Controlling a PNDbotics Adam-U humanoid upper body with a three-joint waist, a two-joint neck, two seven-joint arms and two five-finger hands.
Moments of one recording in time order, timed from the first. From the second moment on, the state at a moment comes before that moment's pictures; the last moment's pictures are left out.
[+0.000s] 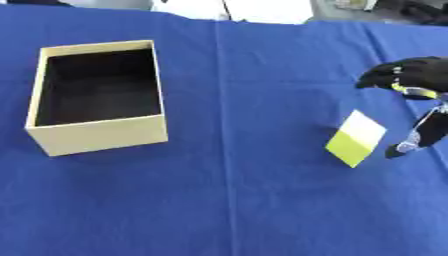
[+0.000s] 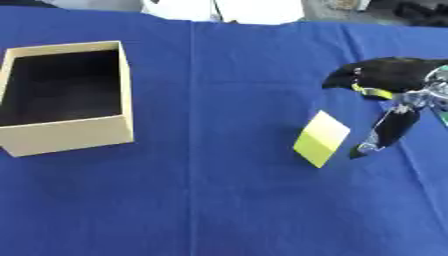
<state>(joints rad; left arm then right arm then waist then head) -0.28 0.39 0.17 -1.98 -0.01 -0.05 0.47 -0.51 -0.87 0.12 -1.65 0.87 -0.39 0.71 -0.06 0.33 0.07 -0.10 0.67</state>
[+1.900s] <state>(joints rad) -0.29 0.39 0.17 -1.98 -0.02 -0.04 0.45 -0.59 -0.87 0.21 -1.60 0.70 -0.39 0.68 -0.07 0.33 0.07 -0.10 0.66</state>
